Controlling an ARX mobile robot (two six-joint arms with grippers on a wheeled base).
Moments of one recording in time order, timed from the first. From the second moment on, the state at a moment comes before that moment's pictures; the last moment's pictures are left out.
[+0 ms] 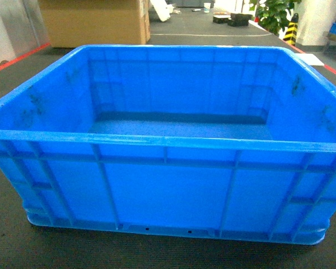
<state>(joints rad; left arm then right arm) 0.00 0.01 0.01 -0.01 0.00 0.00 0.00 0.01 0.01 -0.01 0.00 0.00</state>
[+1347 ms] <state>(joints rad) -0.02 1.32 0.56 0.63 0.04 0.02 0.11 1.14 0.56 0.32 0.09 0.12</state>
